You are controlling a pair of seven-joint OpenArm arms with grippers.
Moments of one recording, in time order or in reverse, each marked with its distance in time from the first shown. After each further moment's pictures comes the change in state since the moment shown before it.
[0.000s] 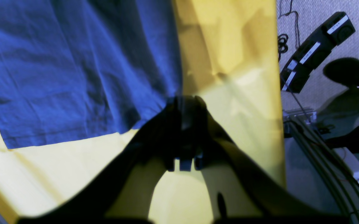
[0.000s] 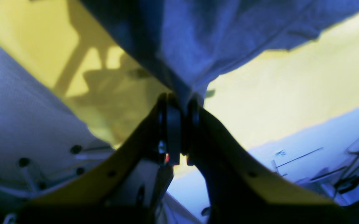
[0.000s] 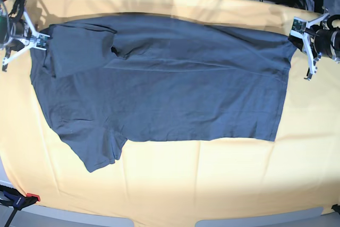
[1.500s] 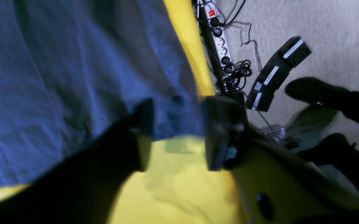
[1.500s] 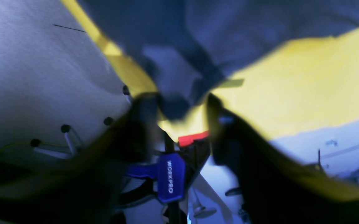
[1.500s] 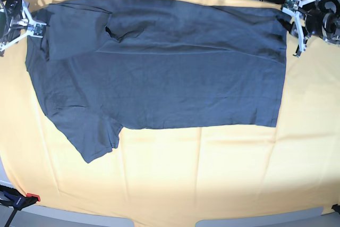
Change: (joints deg) left arm 9.2 0.0 0.0 2.9 -1.7 0.0 2.2; right arm -5.9 2.8 0.0 0.0 5.3 -2.6 -5.3
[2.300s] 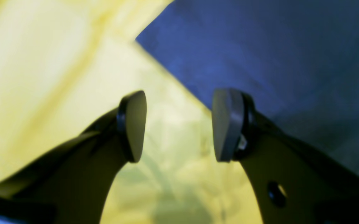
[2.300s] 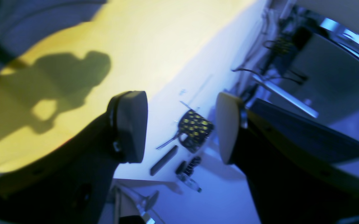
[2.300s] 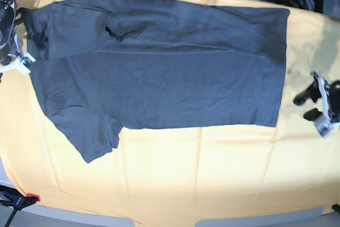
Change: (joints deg) left arm -35.6 17.9 -1.6 -36.5 -60.7 4.0 31.2; right arm 0.7 0.1 0.0 5.7 -37.1 -25.9 1.4
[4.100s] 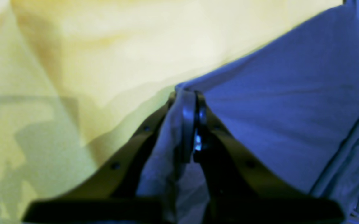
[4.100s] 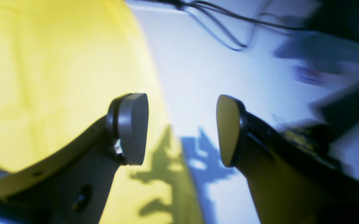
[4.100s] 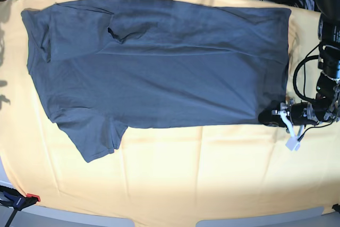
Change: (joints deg) left arm -12.9 32.7 -5.5 -43.5 -14.8 -4.2 20.1; right arm 61.6 -26.4 10.8 -52.5 30.9 9.6 17.9
